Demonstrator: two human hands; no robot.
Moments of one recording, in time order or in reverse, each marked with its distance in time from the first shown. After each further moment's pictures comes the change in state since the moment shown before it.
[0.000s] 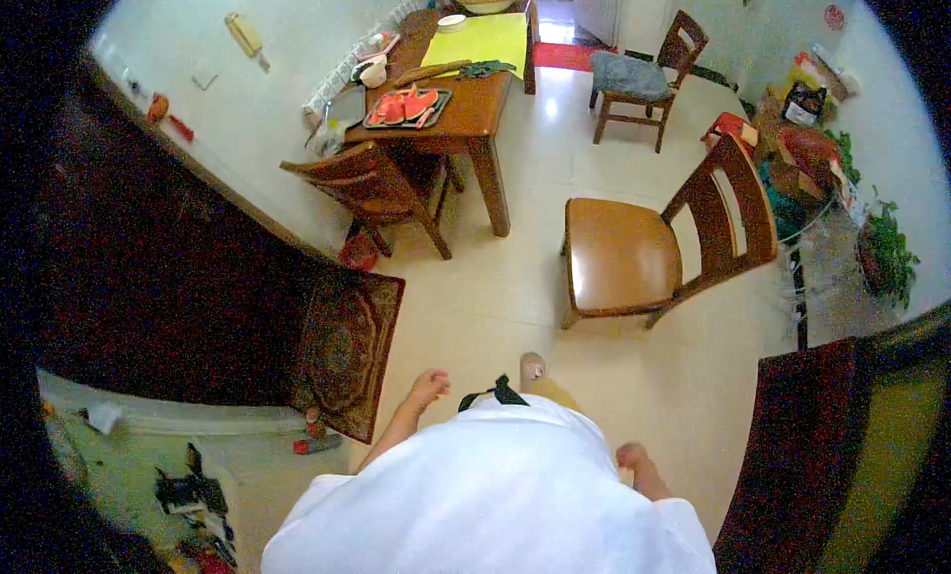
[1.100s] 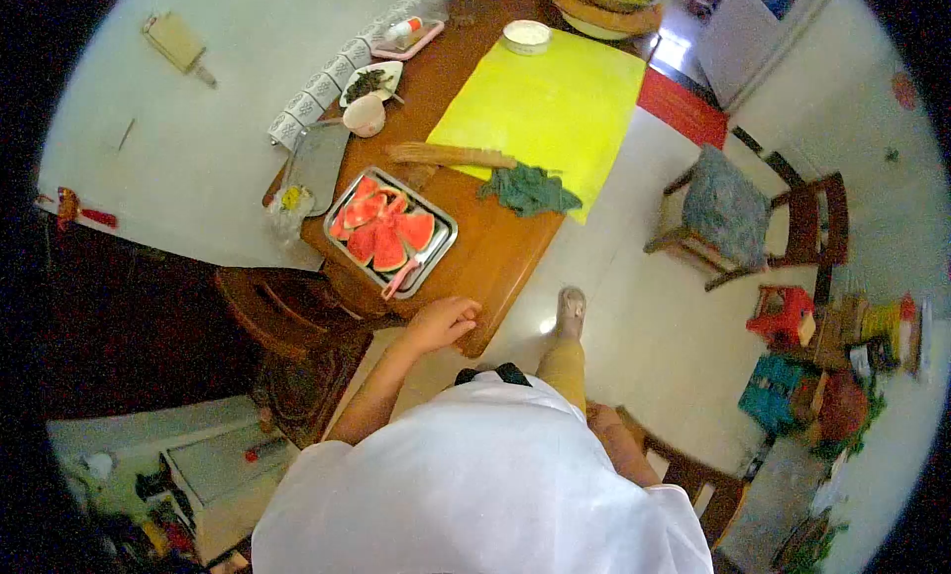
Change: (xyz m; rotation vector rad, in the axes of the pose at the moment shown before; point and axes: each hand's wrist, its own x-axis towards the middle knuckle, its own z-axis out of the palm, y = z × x) left_hand 0.452 0.589 0.006 0.551 -0.006 0.668; right_hand 0.204 -0.716 -0.425 -0.623 0.015 -0.236
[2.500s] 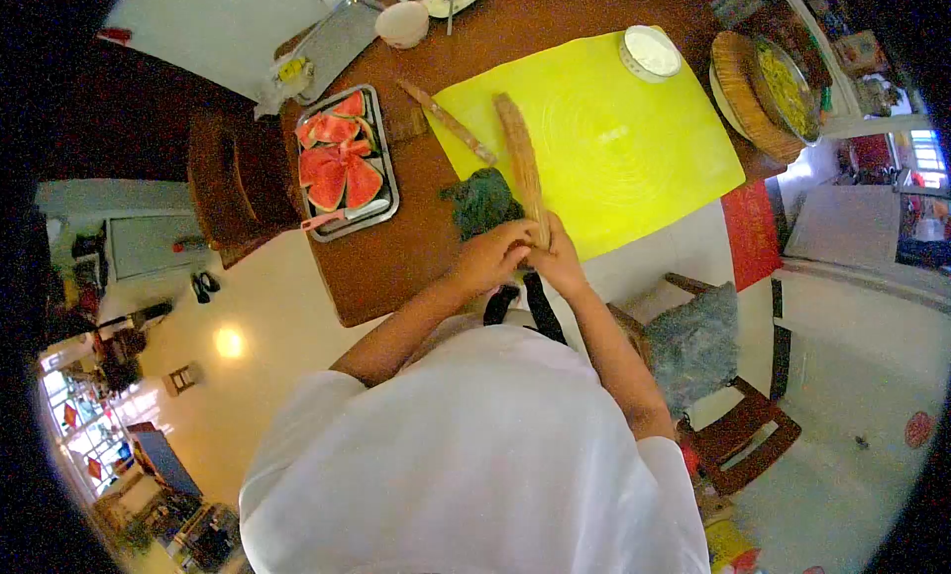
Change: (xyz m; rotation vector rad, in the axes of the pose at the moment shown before) left_hand 0.292 0.071 0.029 -0.280 0.615 -0.352; right_hand 0.186 -0.350 -0.374 0.372 -0.372 -0.827
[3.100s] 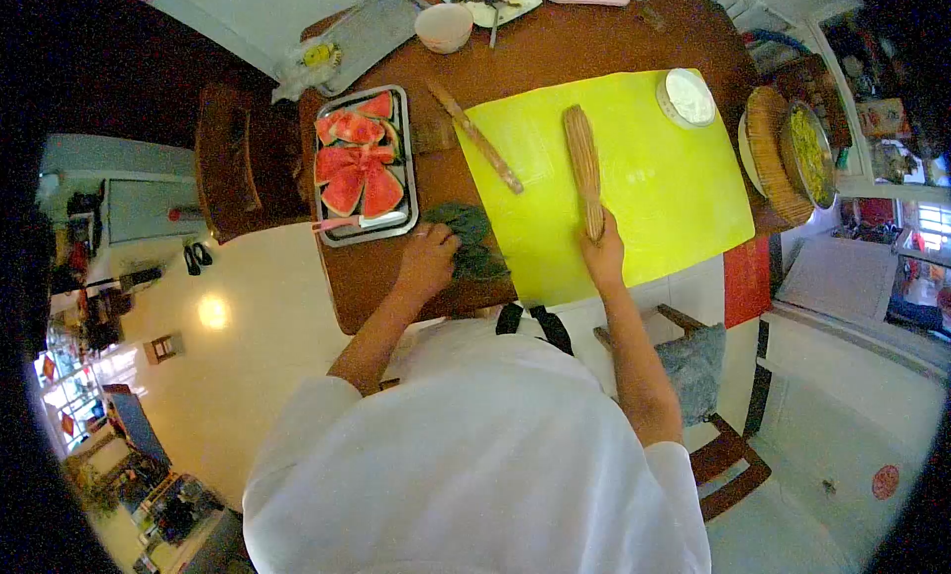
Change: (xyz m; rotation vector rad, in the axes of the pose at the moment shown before) left_hand -0.039 -0.095 -0.066 0.668 0.150 -0.029; right_hand 0.075 0.012 -0.057 -0.711 0.336 -0.098
